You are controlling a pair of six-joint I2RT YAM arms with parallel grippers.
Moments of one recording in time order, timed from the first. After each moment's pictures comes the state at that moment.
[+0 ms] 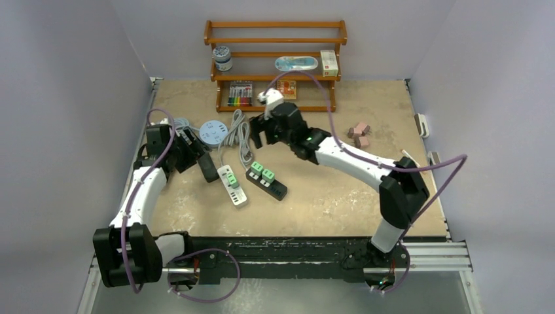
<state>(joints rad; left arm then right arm) 0.12 1.16 0.78 -0.41 0.29 -0.59 0.76 1.69 1.33 -0.10 0.13 0.21</state>
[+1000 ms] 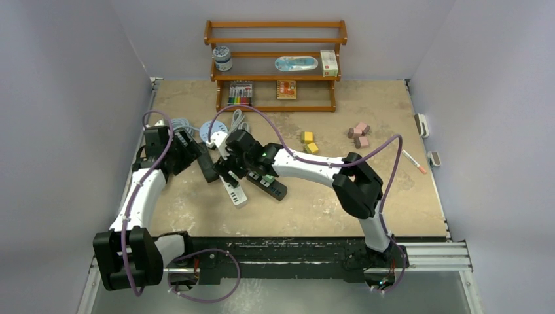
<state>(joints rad) 0.13 1.13 0.78 -0.44 0.19 -0.59 1.03 2.04 1.62 -0.30 -0.04 -0.04</state>
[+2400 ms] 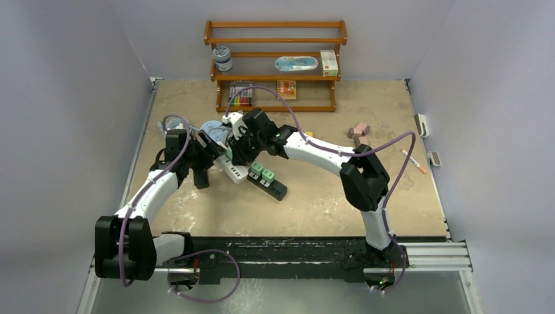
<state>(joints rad) -0.04 1.18 0.66 -0.22 0.26 -0.78 0.89 2.04 1.65 -0.34 -0.29 0.08</state>
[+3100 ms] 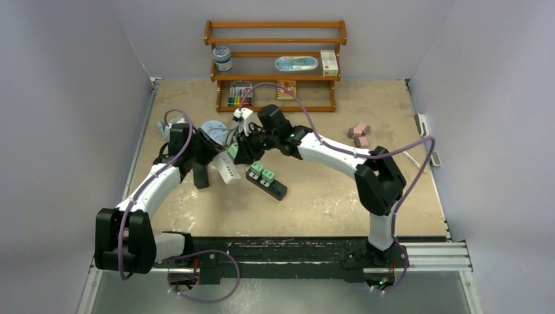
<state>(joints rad) -0.08 1.24 0.71 -0.16 0.22 -0.88 0.83 1.93 1.51 -0.20 -0.49 0.15</state>
